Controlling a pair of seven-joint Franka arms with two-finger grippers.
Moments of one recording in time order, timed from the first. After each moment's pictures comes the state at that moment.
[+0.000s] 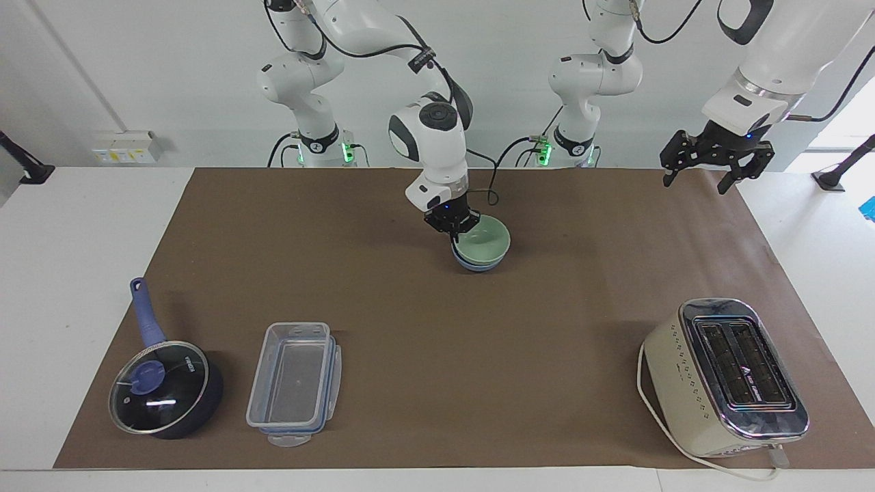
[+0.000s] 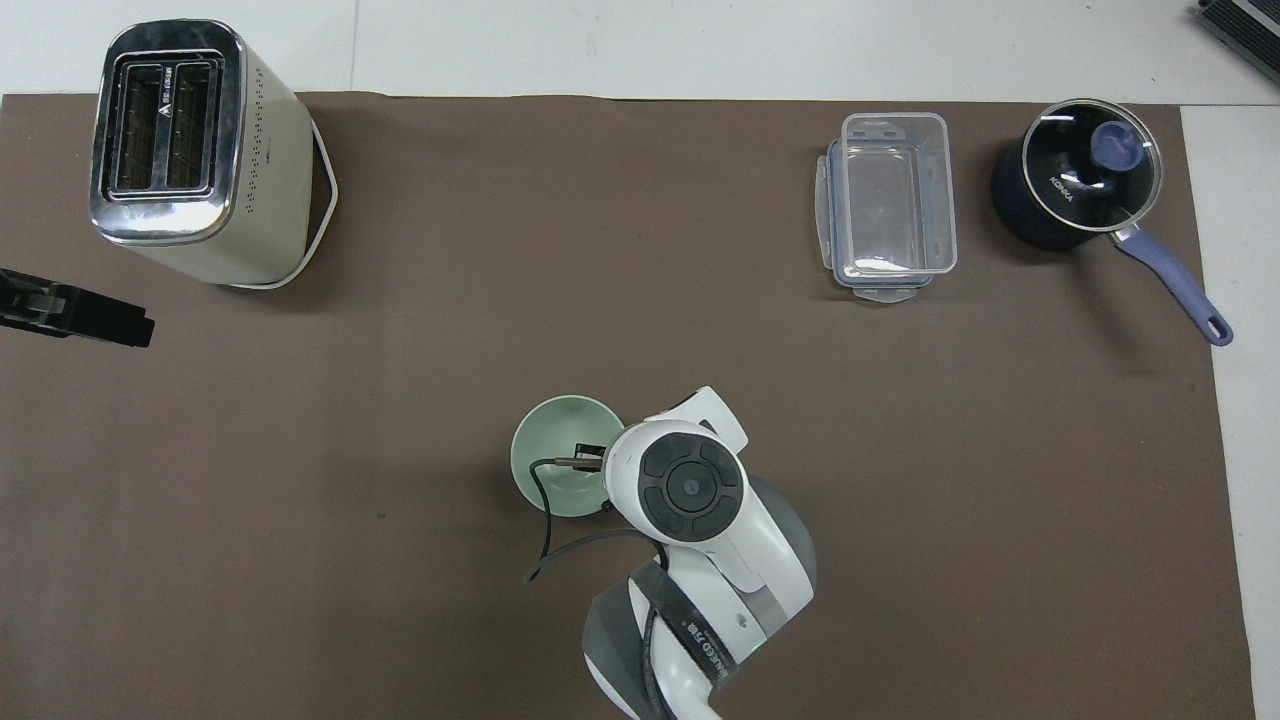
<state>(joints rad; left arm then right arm) -0.04 0.00 -0.03 -1.52 -0.01 1.54 0.18 0.76 0.21 -0.06 -2.04 0.09 2.38 0.79</state>
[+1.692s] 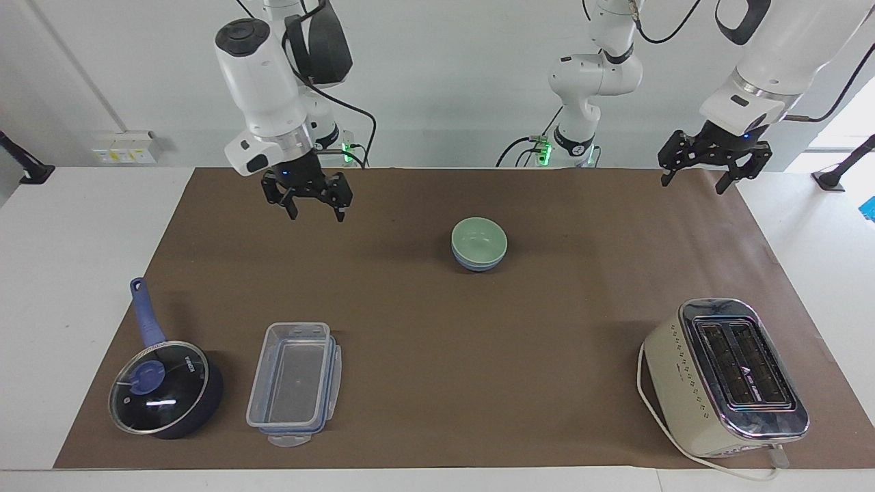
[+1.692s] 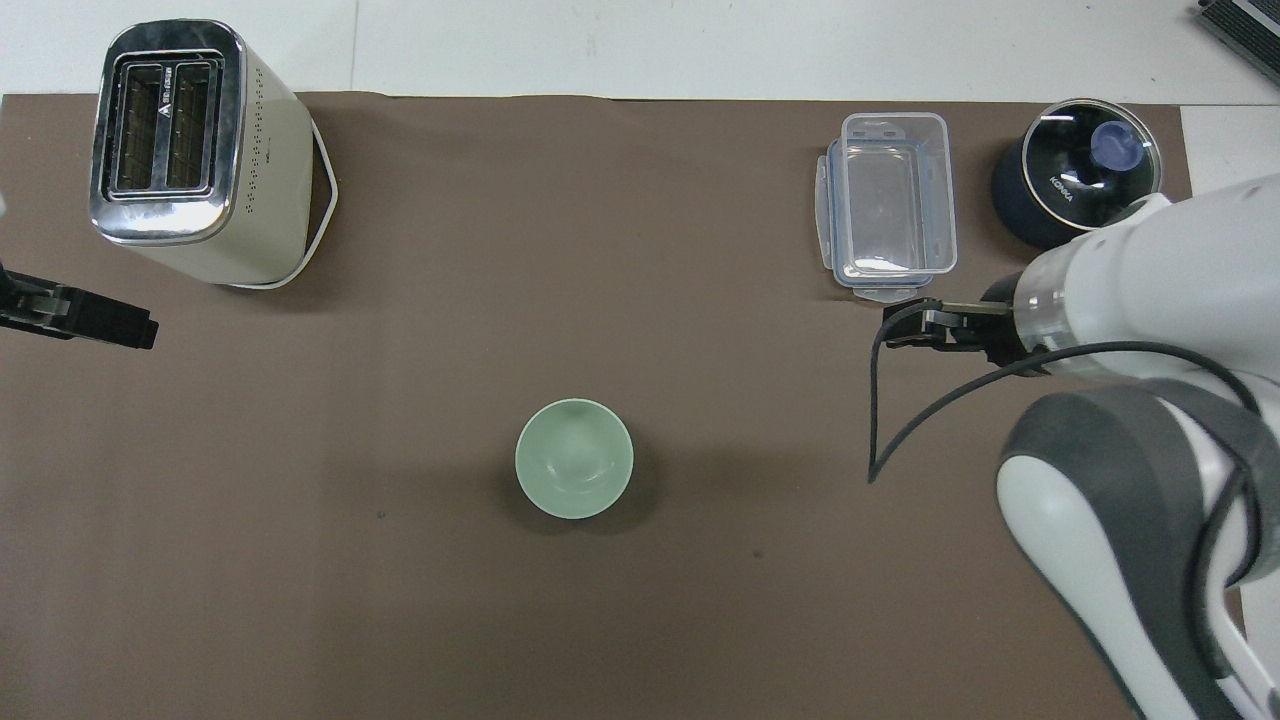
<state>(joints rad) -0.04 0.00 -0.03 -1.53 -0.01 1.54 0.18 0.26 -0.03 -0.09 -1.80 0.05 1.84 0.30</state>
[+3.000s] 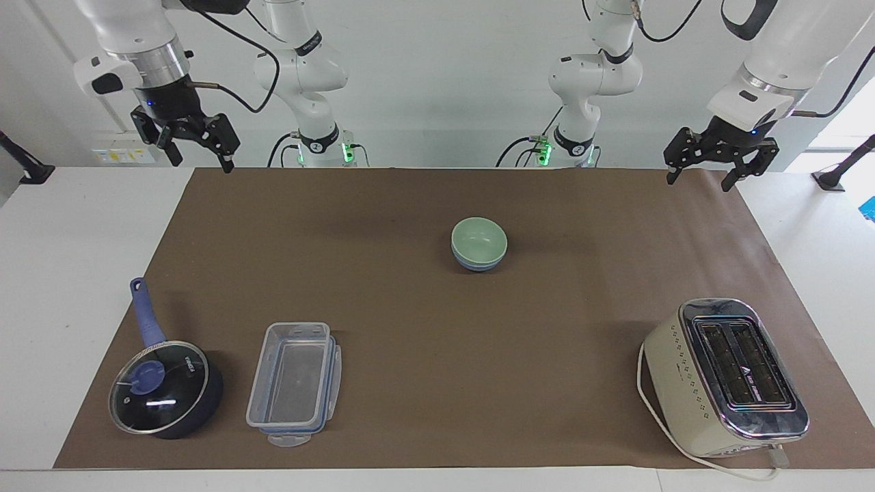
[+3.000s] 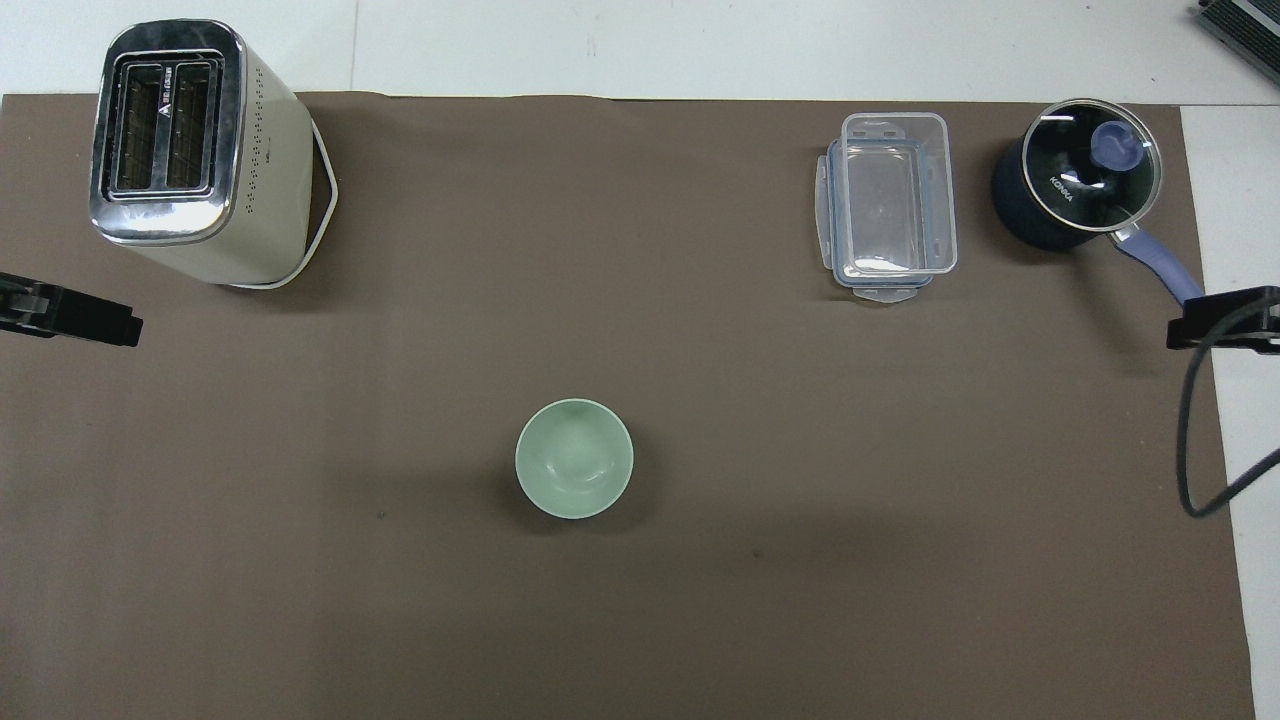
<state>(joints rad) -0.04 -0.01 -0.03 -1.52 -0.01 1.54 0.18 0.03 -0.10 -0.08 -1.57 -0.03 1.53 0.13</state>
